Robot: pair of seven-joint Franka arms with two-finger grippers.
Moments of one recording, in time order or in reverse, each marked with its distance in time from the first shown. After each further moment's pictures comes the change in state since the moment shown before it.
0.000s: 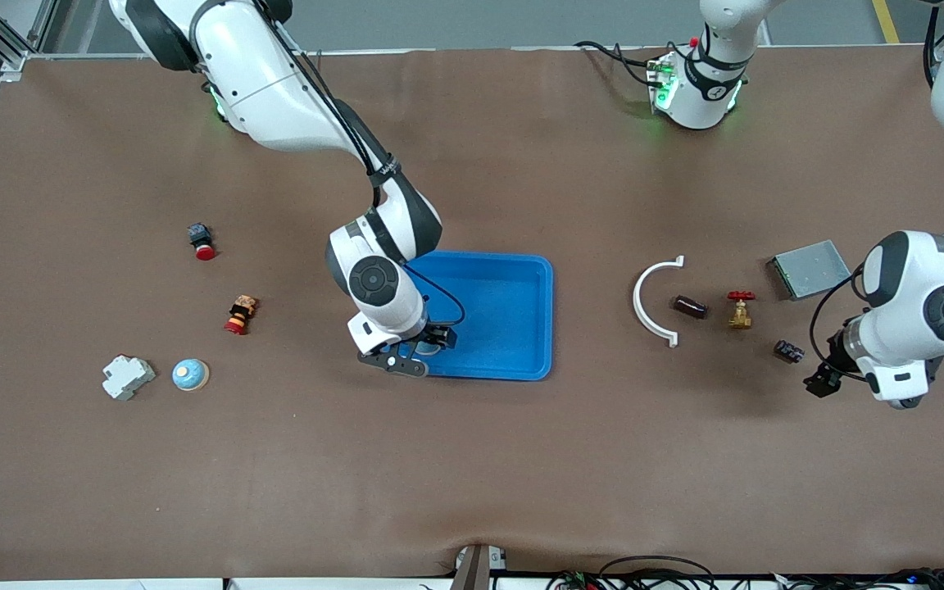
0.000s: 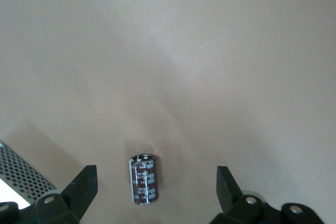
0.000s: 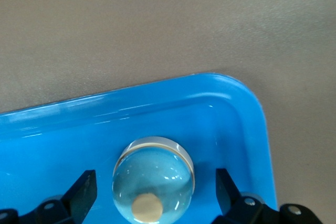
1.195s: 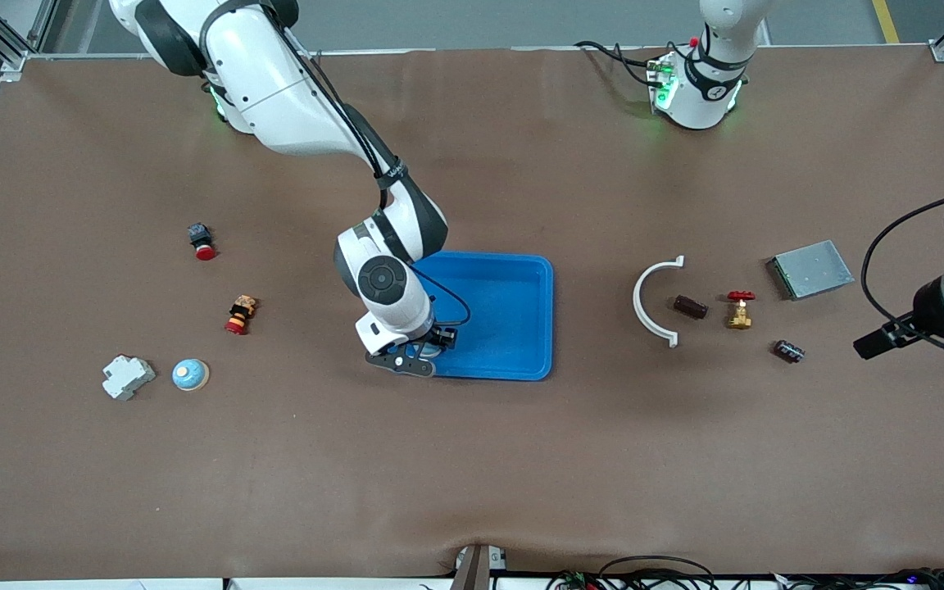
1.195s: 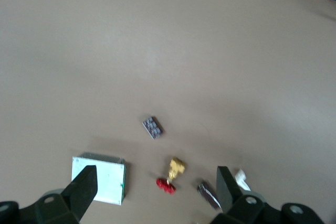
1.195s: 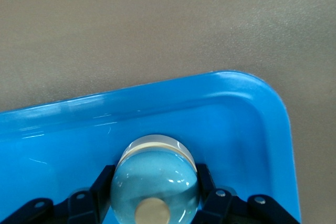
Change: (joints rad) left arm -0.002 -0.203 -0.177 0.315 -0.196 -0.483 0.591; right arm 0.014 0.024 -0.005 0.016 -0.001 0.020 0.000
